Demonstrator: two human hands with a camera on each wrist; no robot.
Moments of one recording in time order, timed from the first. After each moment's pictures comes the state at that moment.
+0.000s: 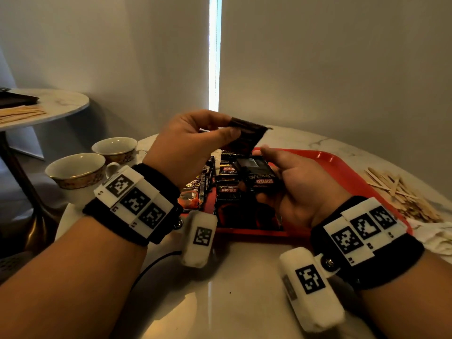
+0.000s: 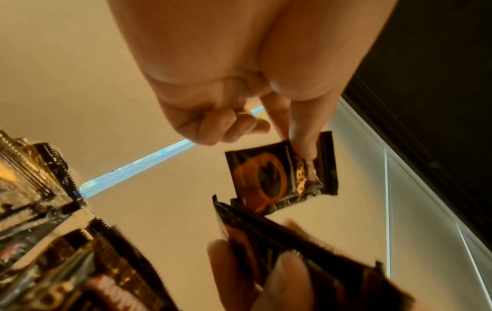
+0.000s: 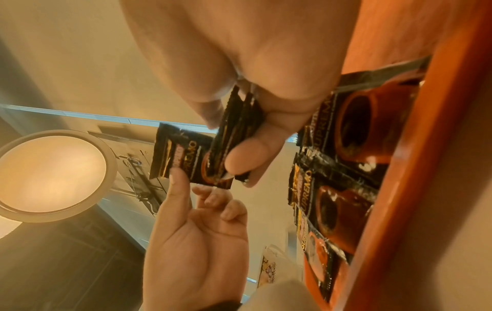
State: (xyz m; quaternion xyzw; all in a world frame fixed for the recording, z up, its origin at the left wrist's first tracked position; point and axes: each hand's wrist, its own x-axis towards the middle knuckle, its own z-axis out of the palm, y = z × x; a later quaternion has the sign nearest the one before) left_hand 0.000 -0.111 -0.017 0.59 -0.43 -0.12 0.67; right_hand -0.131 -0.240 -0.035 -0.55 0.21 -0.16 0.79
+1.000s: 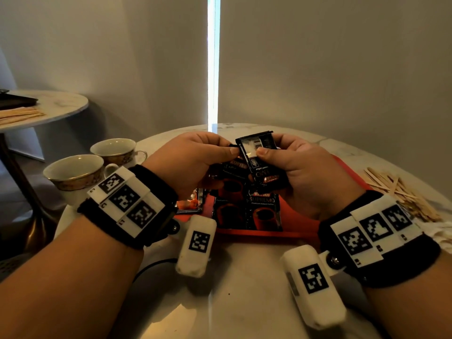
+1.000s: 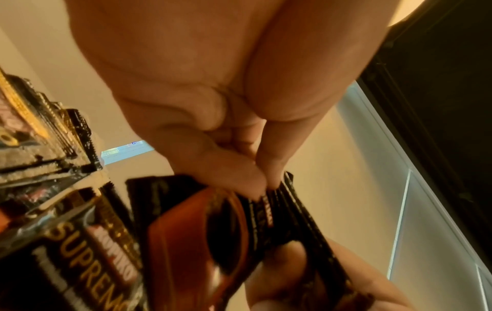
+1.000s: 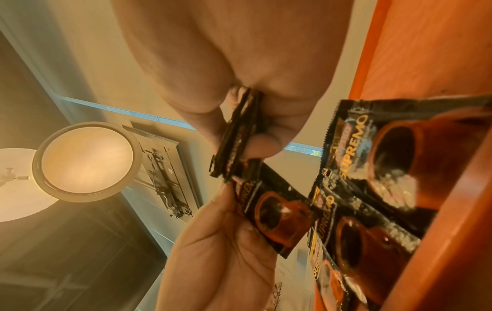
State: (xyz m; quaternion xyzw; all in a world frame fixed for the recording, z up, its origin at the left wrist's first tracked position) left_hand 0.006 -0.112 -0.024 0.65 -0.37 -0.29 0.60; right_hand -0.133 -0.253 -0.028 -0.59 0.11 -0.23 0.77
